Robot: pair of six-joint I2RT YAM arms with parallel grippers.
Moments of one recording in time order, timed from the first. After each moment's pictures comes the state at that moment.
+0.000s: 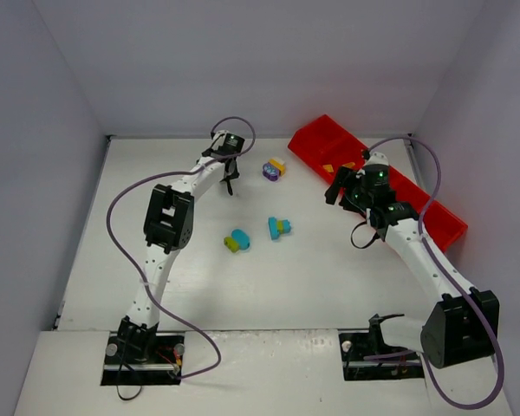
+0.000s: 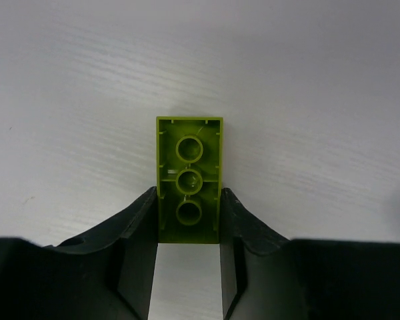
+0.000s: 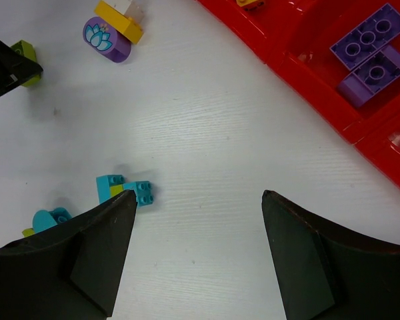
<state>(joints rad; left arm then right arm) -0.40 2.48 2.16 -0.61 -0.40 -0.56 0.20 1.24 0.92 -0.30 0.01 0.42</state>
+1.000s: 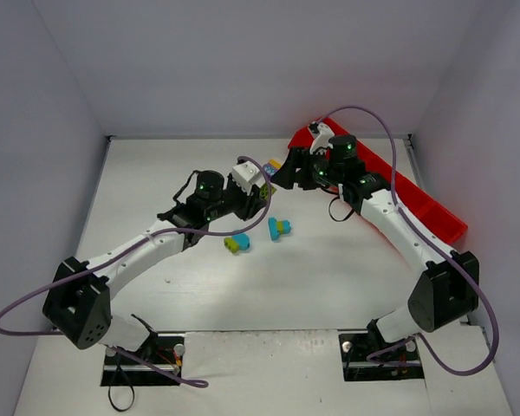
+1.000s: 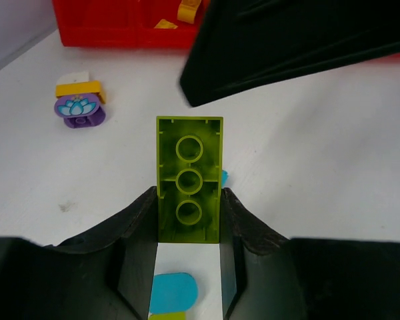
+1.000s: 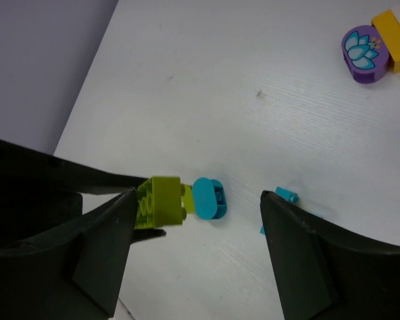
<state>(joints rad) -0.63 1.41 1.03 0.08 0.27 0.04 0.39 1.47 1.24 -0.24 -0.43 0.42</state>
